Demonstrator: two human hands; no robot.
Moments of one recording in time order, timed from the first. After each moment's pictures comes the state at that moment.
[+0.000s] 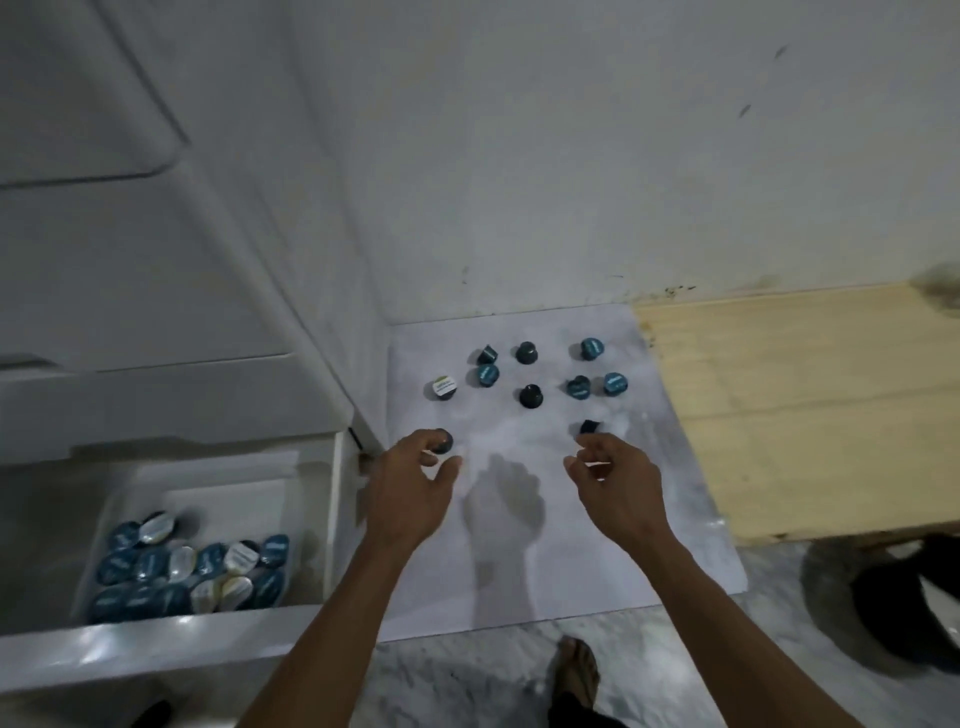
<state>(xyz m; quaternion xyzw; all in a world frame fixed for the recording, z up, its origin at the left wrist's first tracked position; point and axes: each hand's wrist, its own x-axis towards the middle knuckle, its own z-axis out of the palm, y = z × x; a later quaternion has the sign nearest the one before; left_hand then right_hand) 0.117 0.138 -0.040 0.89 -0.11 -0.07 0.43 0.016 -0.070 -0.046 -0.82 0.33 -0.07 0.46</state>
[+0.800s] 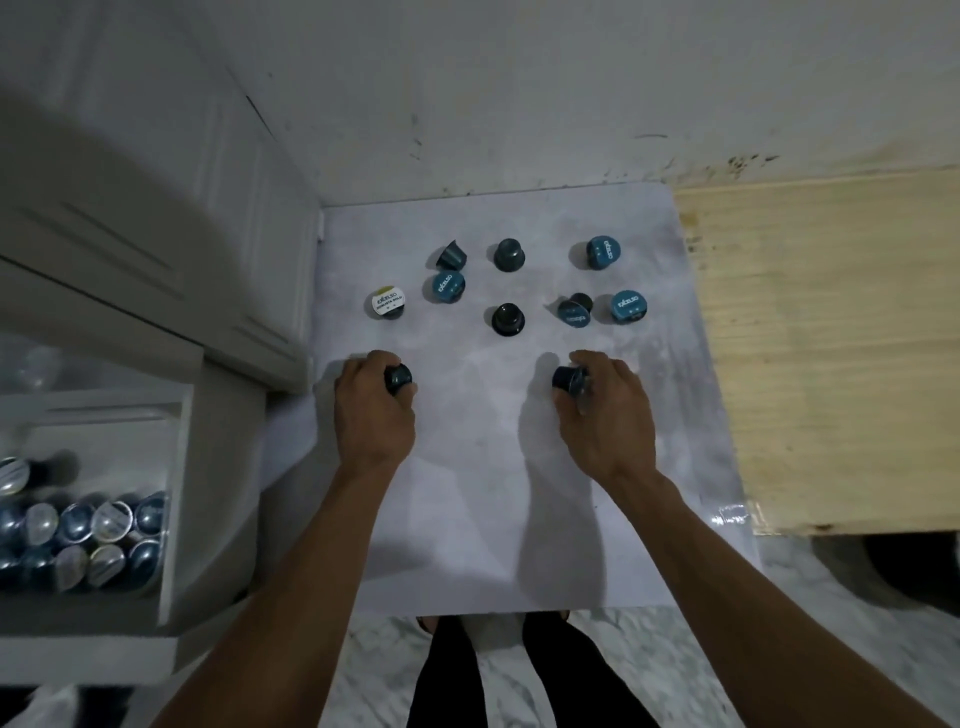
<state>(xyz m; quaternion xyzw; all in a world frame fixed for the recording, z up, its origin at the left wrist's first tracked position) 0.171 0.071 -0.166 0.96 -0.03 -0.04 0.28 0.065 -0.144 -0.157 -0.90 0.27 -0.02 0.35</state>
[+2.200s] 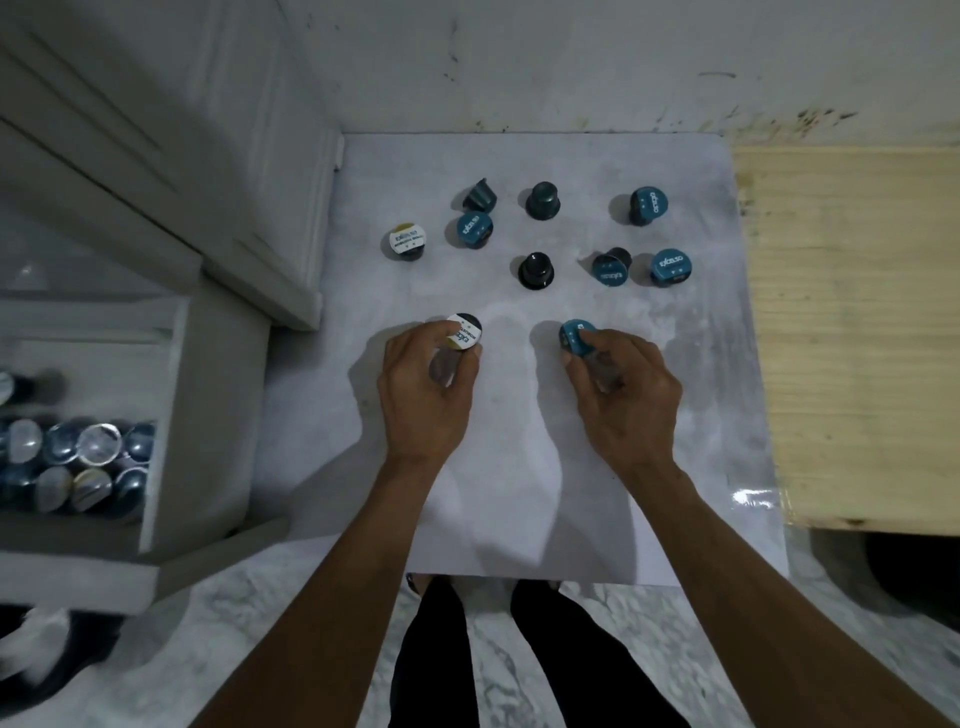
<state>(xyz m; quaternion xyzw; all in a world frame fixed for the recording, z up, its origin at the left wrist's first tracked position) 0.119 0.046 -0.187 0.86 -0.08 0.12 0.48 0.054 -0.137 -0.193 -0.89 0.16 -0.23 0.35</state>
